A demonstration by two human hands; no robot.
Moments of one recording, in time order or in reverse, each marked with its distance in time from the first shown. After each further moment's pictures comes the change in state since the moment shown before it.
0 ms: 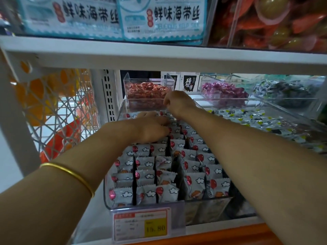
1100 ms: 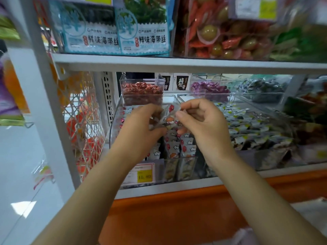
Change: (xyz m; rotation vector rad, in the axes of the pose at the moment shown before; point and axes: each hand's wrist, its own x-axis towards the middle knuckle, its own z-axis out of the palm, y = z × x) left_hand -0.137 0.073 0.012 -0.539 0.659 0.087; right_hand -0.227 -0.017 -0.072 1.176 0.362 0.004
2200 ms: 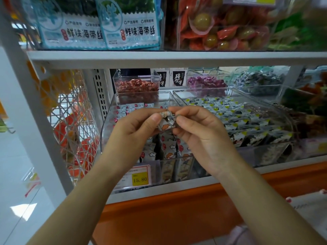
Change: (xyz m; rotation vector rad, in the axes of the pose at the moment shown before) left_hand -0.014 -0.001 0.002 -0.606 -0.082 -0.009; right_hand -0.003 0.017 -0.009 0.602 -0.168 0.178
